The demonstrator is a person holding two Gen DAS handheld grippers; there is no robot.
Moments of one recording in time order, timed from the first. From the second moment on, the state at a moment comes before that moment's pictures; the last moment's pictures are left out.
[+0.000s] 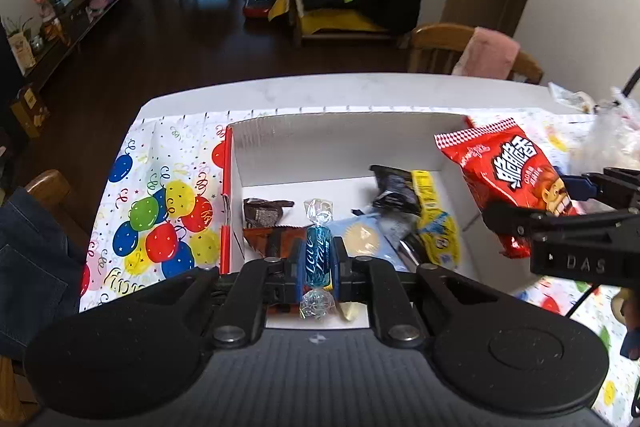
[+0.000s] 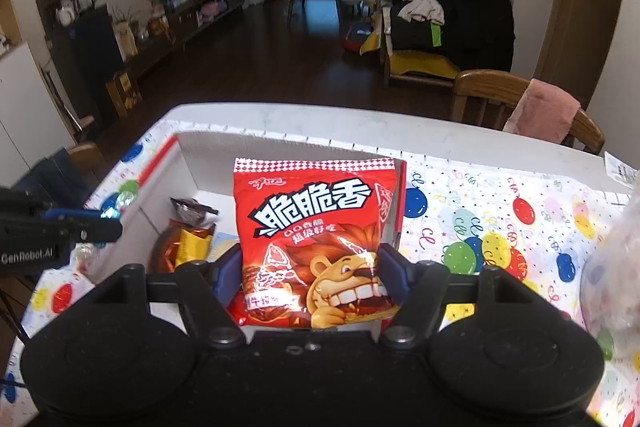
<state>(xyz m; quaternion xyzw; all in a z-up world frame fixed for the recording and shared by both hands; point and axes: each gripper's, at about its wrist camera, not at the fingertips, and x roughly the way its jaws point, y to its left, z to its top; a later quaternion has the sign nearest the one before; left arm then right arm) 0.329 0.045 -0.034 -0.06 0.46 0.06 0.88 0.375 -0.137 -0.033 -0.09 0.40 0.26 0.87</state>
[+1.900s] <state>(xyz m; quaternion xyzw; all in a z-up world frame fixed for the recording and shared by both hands) 0.356 0.042 -0.074 -0.07 0.51 0.09 0.85 0.394 -0.130 -0.068 -0.09 0.43 0.33 0.84</state>
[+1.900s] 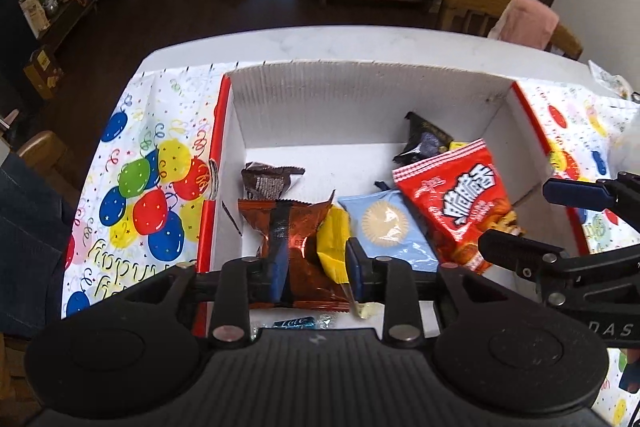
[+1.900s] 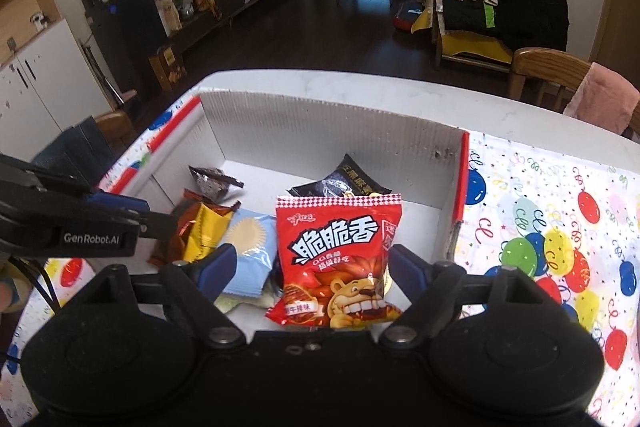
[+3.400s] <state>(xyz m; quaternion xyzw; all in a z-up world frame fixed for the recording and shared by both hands) 0.203 0.051 0.013 -0.06 0.36 0.01 0.93 0.249 -0.149 0.021 0.02 0.32 0.29 0.90</state>
